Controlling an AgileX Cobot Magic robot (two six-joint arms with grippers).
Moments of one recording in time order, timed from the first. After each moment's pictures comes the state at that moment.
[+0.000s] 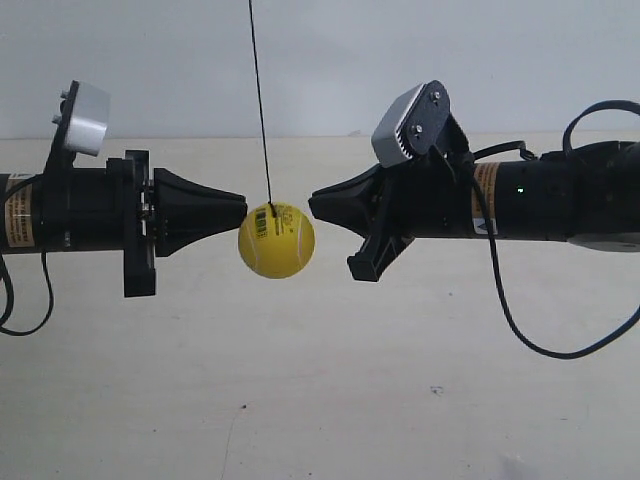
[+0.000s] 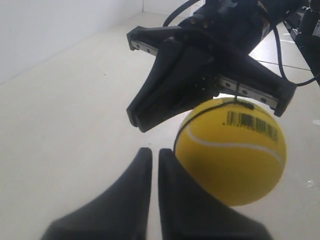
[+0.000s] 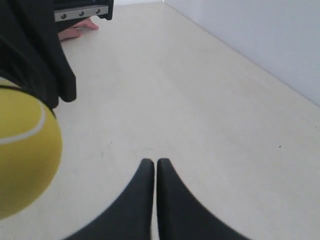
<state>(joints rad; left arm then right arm) -0.09 1.76 -0.75 1.38 -1.15 -0.70 0.37 1.78 -0.85 -1.14 -0.84 0.63</state>
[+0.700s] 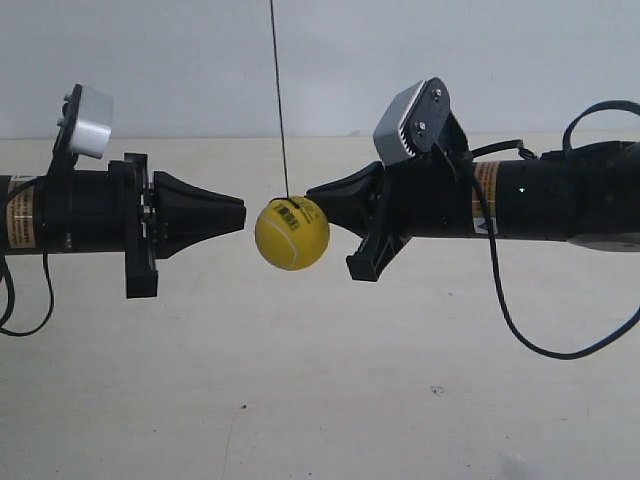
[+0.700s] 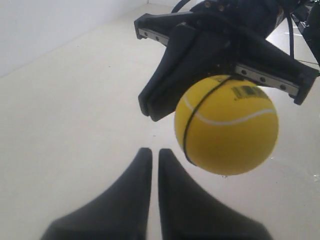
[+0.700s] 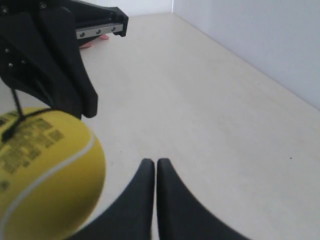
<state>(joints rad) -0.09 1.76 -0.75 1.39 -1.12 -0.71 0.37 1.78 -0.85 -1.14 -0.88 0.64</state>
